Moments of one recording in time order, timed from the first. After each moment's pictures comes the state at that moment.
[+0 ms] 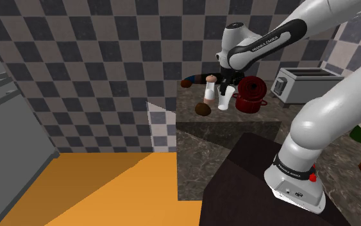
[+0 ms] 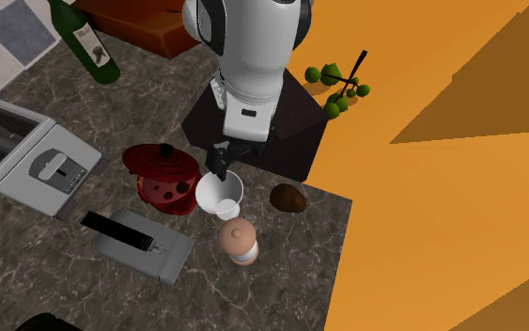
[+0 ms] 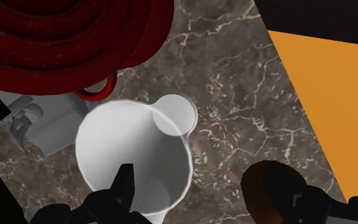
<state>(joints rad) -0.14 -0.42 -0.20 -2.59 -0.42 2.31 -0.25</state>
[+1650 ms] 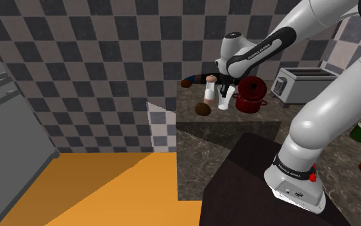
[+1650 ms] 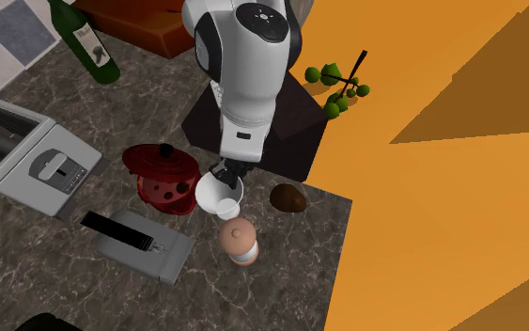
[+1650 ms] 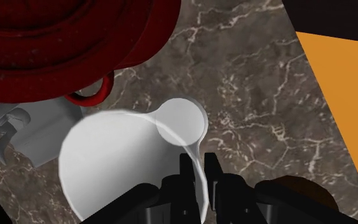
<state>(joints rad) -0.16 -0.32 -0.23 -2.61 -0.46 2.43 -0.24</state>
